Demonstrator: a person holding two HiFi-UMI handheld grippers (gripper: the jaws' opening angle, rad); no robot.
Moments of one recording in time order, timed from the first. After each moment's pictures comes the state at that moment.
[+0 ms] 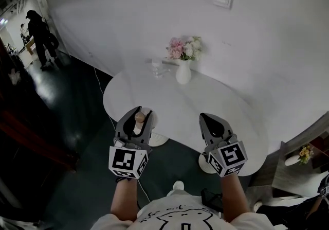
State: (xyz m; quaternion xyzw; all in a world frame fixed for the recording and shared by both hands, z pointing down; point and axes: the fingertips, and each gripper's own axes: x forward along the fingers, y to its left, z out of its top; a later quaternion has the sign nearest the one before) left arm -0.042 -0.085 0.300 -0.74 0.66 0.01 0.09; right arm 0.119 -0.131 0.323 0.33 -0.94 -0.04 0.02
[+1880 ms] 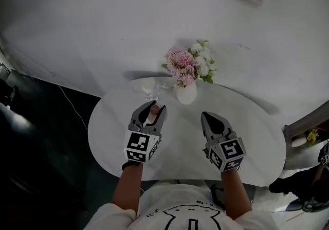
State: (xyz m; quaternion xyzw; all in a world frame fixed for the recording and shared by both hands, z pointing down) left arm -0.155 -0.433 0.449 -0.87 0.50 -0.05 -0.01; right arm -0.015 -0.398 0.437 0.48 -0.87 0.04 0.09
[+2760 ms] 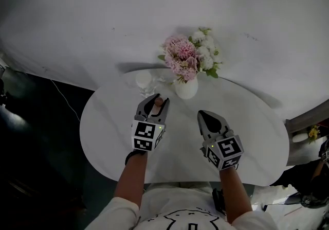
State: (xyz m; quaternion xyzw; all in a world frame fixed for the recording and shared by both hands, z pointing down) left arm -0.134 -0.493 0.538 -0.87 0.49 -0.07 -0.05; right arm -0.019 -0.425 0.500 0.48 -0.87 0.08 0.12
